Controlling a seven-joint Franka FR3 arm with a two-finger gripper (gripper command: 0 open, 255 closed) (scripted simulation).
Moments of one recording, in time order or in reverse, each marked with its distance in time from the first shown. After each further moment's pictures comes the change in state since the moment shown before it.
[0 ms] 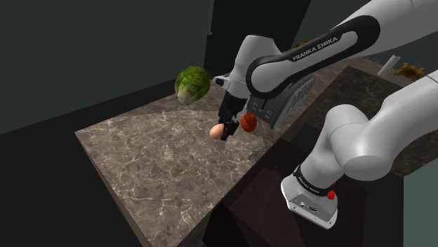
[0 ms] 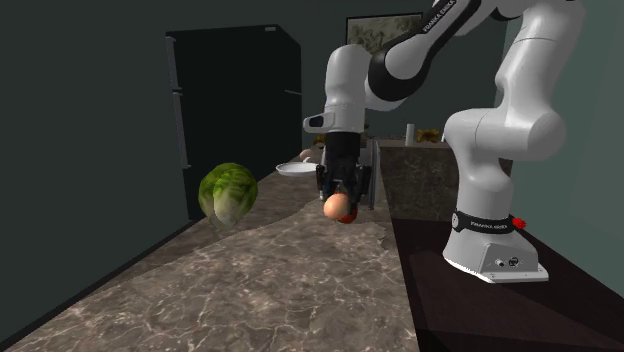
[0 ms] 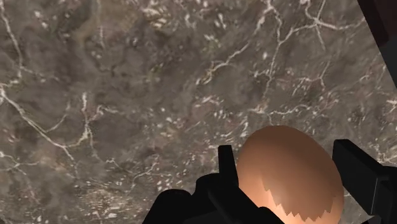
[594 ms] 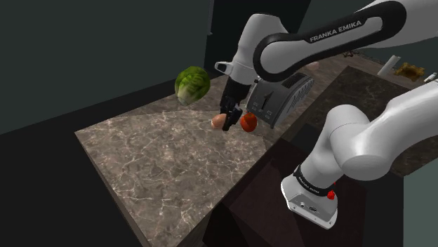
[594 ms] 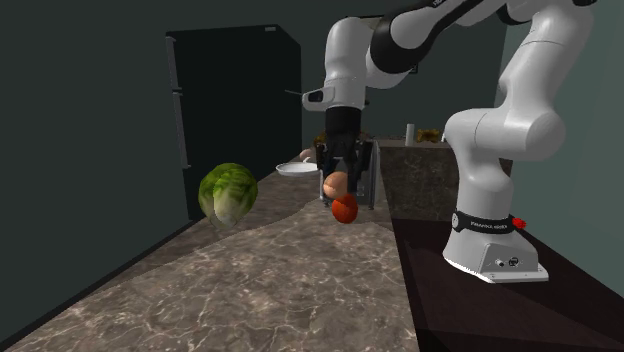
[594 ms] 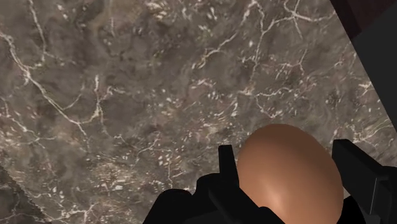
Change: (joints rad) arm -0.026 -0.097 0.022 0.067 -0.042 -0.160 0.055
